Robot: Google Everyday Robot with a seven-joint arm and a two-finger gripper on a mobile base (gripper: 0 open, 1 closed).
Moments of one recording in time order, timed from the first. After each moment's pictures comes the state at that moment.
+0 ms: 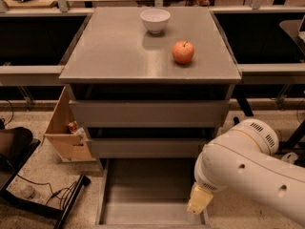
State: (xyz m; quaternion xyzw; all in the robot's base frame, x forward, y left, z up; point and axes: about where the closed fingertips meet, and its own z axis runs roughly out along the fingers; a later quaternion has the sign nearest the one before) arm 0.407 -0.141 0.669 -0.55 0.82 -0.06 0.13
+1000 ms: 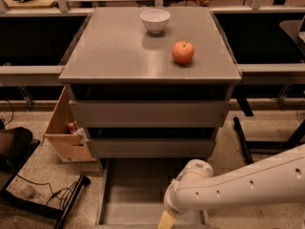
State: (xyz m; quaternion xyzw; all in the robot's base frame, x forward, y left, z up) arm 0.408 -0.058 0.455 -0.56 0.82 0.06 0.12
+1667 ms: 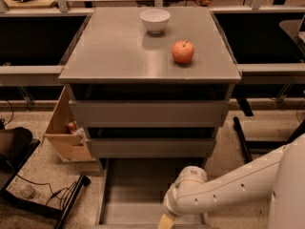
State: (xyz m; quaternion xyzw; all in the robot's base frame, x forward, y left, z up) arm 0.416 -0.055 0.399 -0.55 0.82 0.07 0.12
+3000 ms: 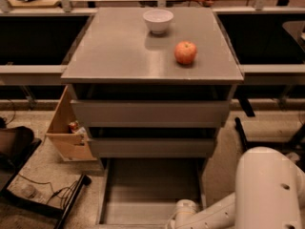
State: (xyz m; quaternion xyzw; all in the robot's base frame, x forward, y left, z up) arm 0.347 -0.060 0.180 -0.51 0.85 0.12 0.04
